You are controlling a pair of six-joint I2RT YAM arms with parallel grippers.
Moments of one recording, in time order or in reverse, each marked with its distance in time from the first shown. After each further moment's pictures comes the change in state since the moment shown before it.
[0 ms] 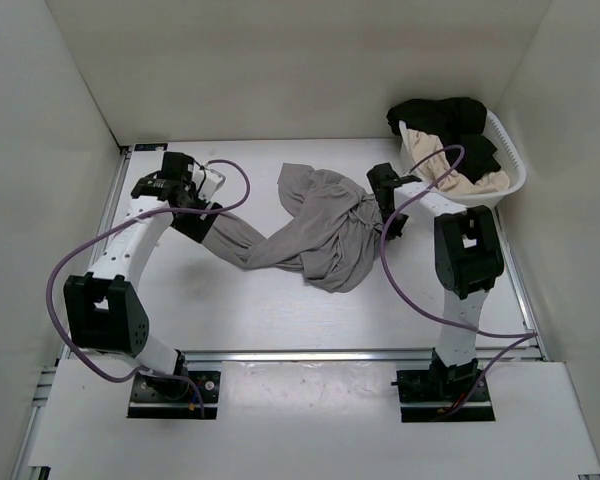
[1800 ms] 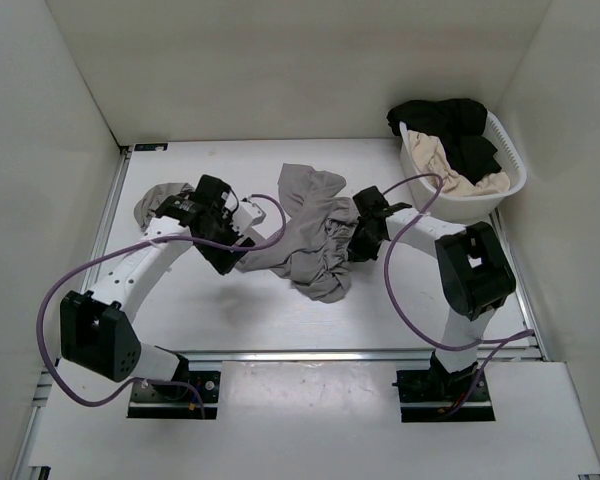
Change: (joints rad) left arm -0.236 -0.119 -0.118 -0.110 0.140 0.039; right arm 0.141 -0.171 -0.295 0.259 -0.412 0.020
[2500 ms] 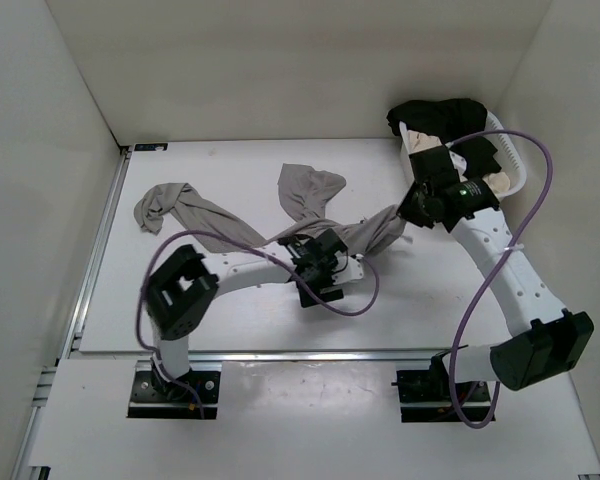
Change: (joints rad) left arm -0.608 0.414 0.042 0.409 -0.127 -0.008; right arm -0.090 -0.474 0.303 -0.472 0.290 -0.082
